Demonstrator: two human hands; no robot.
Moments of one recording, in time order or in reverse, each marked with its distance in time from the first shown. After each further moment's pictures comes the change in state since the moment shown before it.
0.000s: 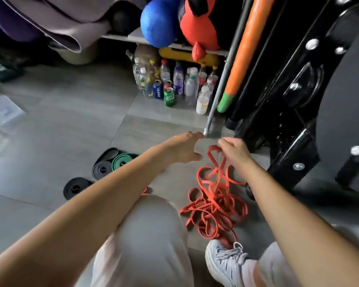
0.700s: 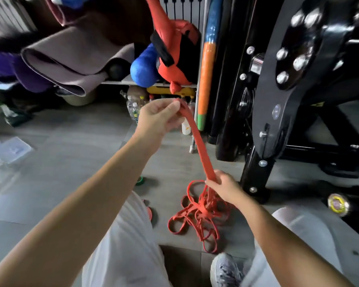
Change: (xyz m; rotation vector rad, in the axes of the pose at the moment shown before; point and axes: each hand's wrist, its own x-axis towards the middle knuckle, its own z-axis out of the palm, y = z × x) left_hand -0.139 0.124 -0.066 -1.206 0.555 0.287; right_hand -0.121 0.051 -0.049 -0.128 -0.086 -0.068
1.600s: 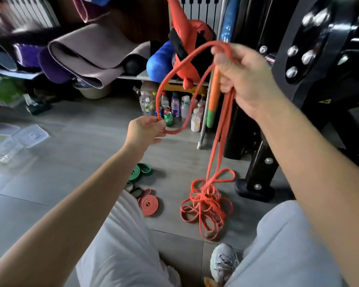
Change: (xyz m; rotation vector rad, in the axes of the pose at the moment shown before) left_hand -0.050 -0.013 -0.062 0.351 0.255 -0.140; right_hand -0.068 -0.231 -0.104 0.620 0.004 -0.655
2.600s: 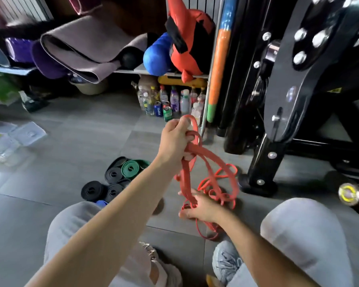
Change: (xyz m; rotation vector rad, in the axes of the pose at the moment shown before) left_hand -0.041 0.000 0.069 -0.387 -0.124 -0.171; right_hand -0.164 0.234 0.033 -0.560 -0.519 0.759
